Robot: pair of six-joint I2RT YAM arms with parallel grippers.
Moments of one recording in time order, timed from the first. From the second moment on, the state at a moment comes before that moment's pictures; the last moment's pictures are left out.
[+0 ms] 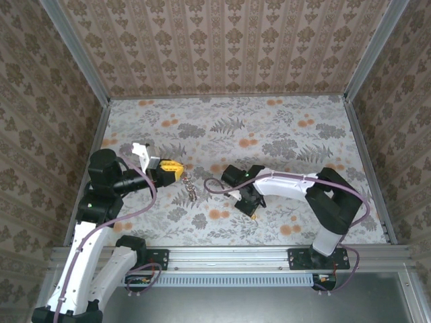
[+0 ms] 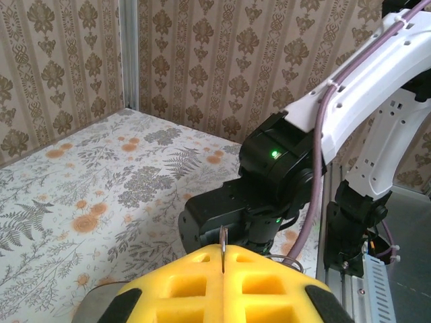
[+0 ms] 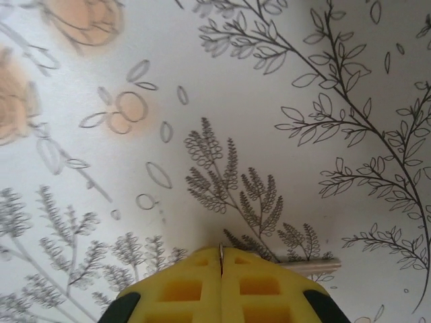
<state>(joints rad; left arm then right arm) -0.26 0.67 0.83 -0.38 1.03 0.04 0.85 1.70 1.02 -0.83 0.07 -0.09</state>
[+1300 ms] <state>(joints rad) -0.63 0.95 1.03 -0.70 0.93 0.35 0.85 1.12 1.17 -0.71 -0.48 -0.41</state>
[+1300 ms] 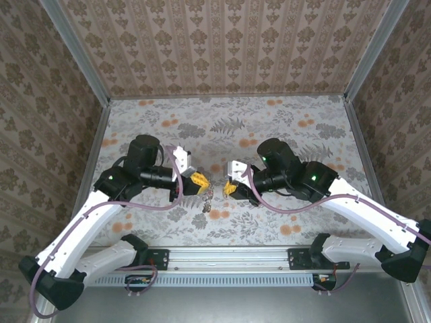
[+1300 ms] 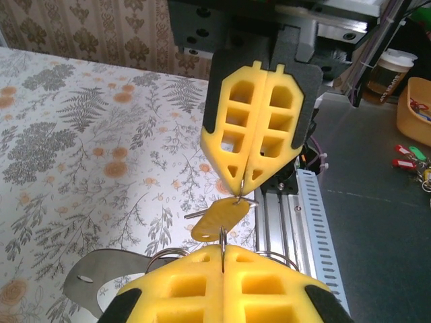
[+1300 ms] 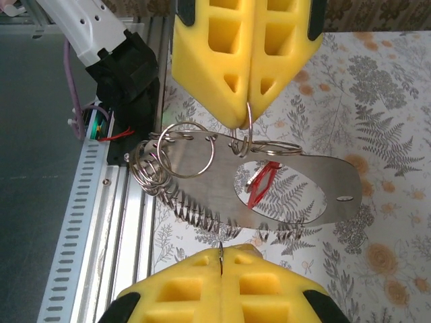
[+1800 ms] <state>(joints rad) -0.65 0.95 1.03 -0.70 0.92 0.36 0.86 1.14 1.20 -0.67 -0.46 -0.35</state>
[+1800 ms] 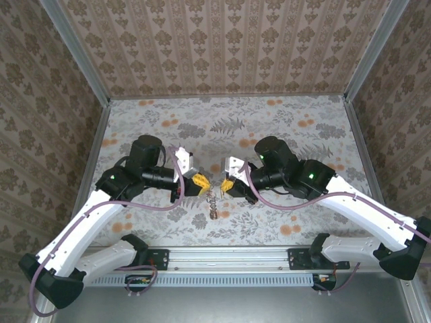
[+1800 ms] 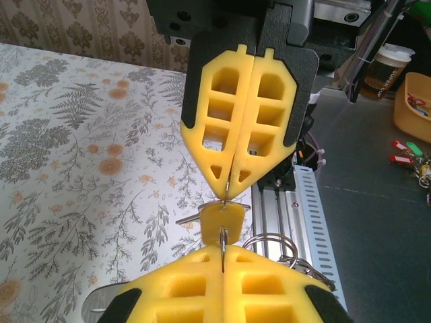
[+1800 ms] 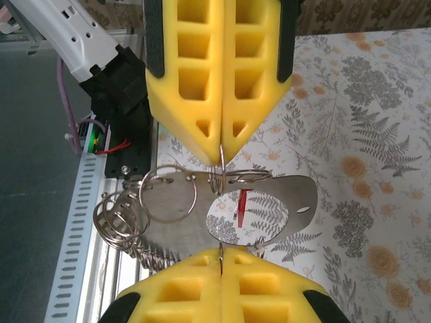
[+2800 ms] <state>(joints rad) -0.65 0.95 1.03 -0.68 0.92 0.36 0.91 1.16 1.20 -0.59 -0.37 -0.33</state>
